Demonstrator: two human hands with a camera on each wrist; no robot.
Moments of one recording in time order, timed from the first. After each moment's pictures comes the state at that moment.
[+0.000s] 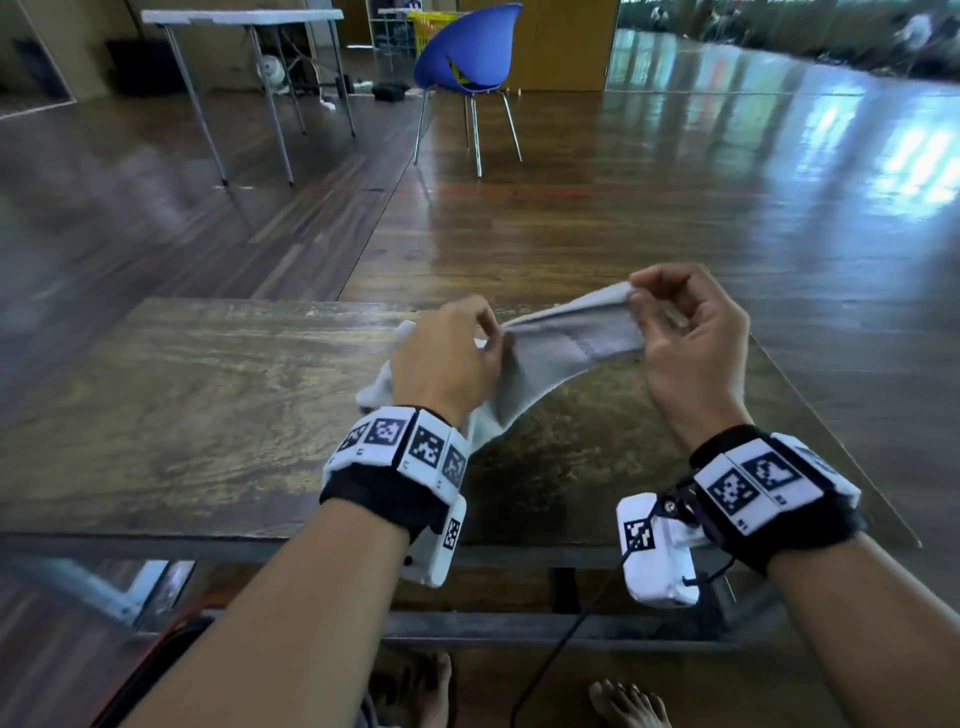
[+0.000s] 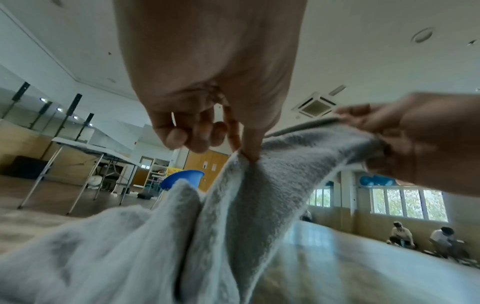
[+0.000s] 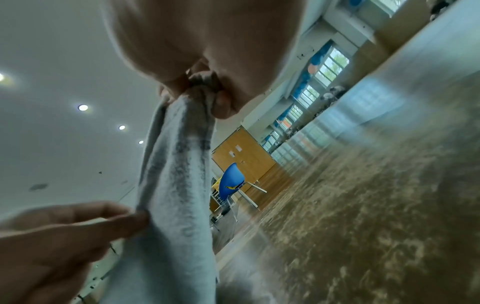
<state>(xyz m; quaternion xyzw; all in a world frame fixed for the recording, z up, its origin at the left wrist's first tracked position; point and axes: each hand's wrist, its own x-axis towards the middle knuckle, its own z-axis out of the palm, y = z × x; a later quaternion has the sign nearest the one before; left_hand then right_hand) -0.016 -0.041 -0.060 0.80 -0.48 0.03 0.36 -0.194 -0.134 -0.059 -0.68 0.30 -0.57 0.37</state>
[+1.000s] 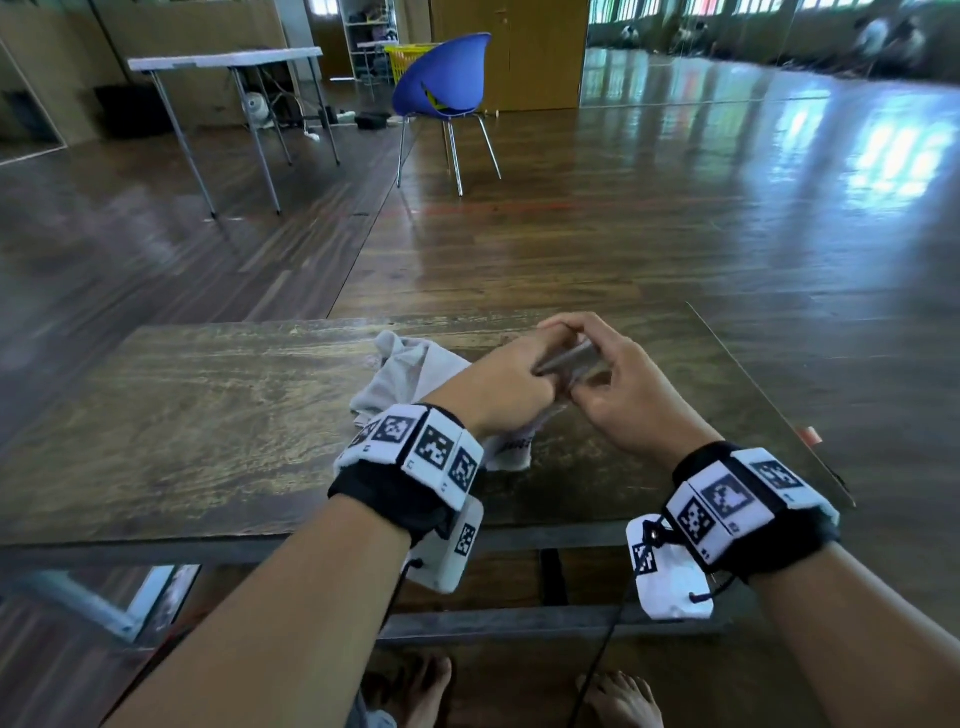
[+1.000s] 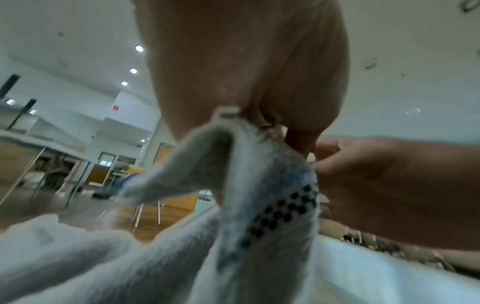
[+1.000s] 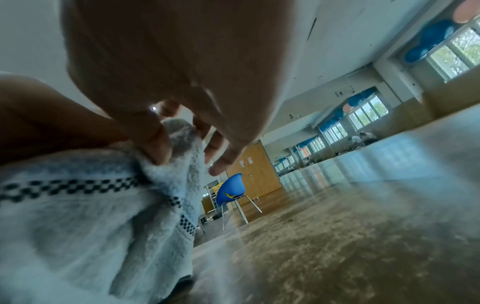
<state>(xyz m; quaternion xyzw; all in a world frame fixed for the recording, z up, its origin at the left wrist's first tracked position) -0.091 -0.036 -0.034 0.63 -0.64 -0.29 0.32 -0.236 -0.119 -0.071 -0.84 0.25 -0.31 0.37</state>
